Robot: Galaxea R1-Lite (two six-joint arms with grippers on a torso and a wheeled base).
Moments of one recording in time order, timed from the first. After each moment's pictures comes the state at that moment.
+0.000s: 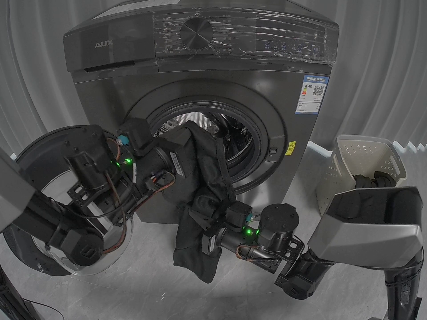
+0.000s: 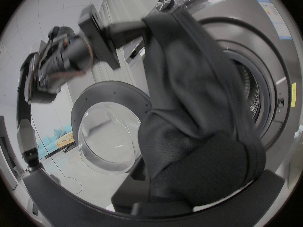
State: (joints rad) left arm -0.58 1.84 -0.73 -1.33 -0.01 -0.07; right arm 0.83 2.35 -0.83 -1.55 0.06 0.15
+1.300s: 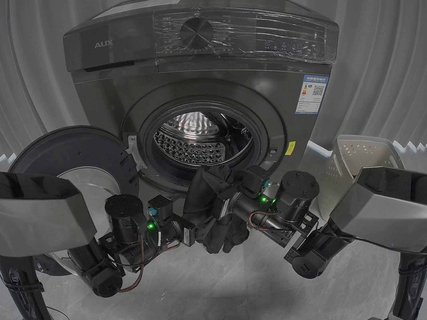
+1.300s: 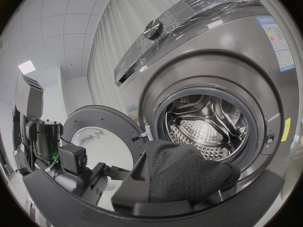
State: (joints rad) left arm -0.59 2.11 -0.48 -1.49 0.00 0.02; right arm 0.75 2.25 -0.91 -1.51 0.06 0.13
